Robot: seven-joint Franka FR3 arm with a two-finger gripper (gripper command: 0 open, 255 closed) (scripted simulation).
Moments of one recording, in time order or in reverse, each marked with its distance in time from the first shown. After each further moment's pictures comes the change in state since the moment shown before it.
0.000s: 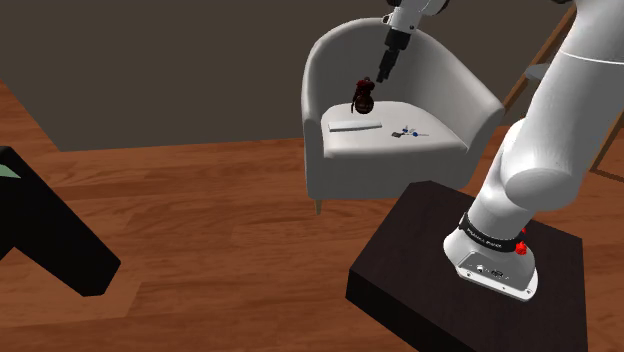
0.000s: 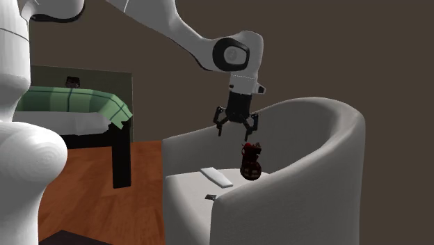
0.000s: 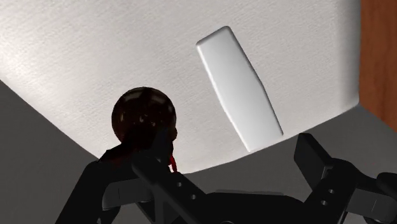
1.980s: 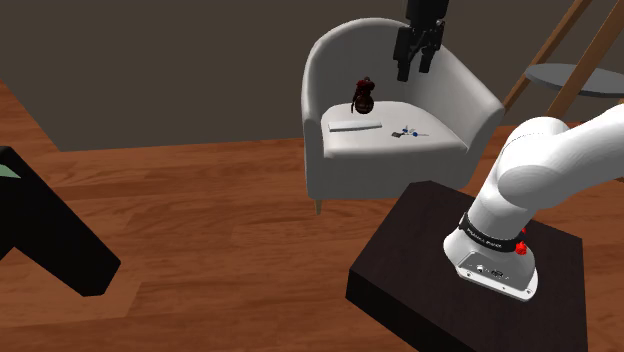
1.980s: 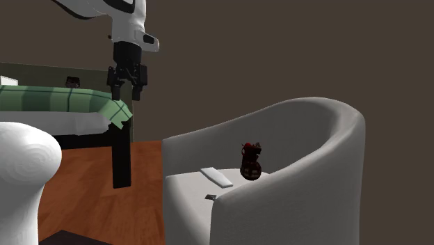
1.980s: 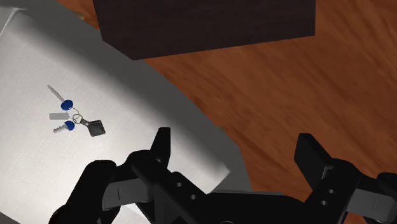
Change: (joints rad) arm -0.118 -0.831 0.735 -0.373 -0.289 -0.482 1.115
